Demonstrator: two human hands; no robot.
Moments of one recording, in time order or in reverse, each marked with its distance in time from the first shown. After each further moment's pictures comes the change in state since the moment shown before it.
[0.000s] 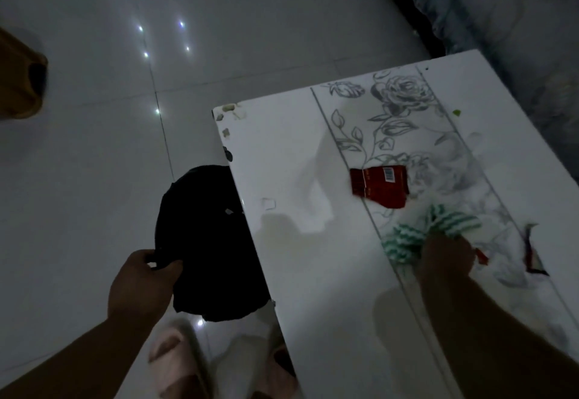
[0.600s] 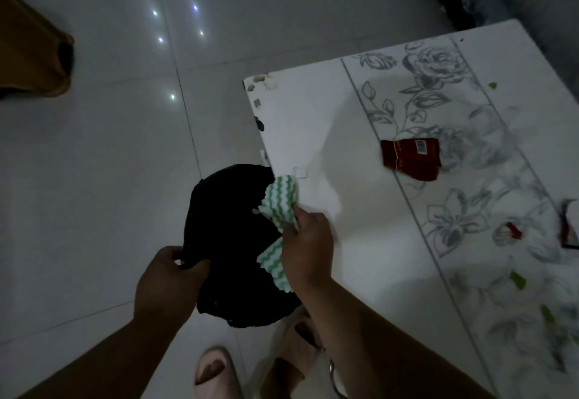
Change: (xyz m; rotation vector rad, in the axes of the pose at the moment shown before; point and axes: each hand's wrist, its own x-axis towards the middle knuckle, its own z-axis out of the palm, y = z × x) left_hand -0.028 -0.045 -0.017 0.033 -0.028 0.002; right_hand -0.205 -0.054 0.110 0.156 -0.289 -0.651
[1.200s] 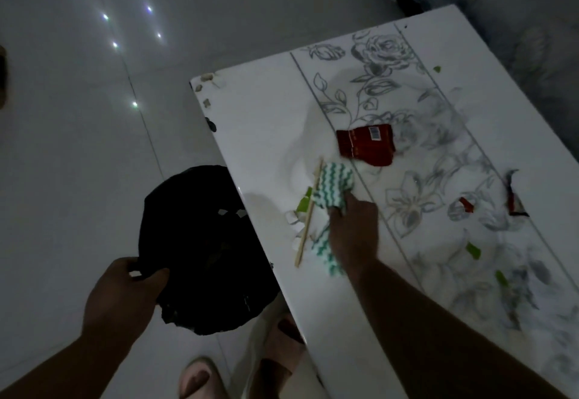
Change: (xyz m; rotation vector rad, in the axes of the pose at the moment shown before) left_hand 0.005 0.008 0.002 0.029 -0.032 0.007; right_hand 0.039 0.073 -0.085 -0.284 0.091 0.257
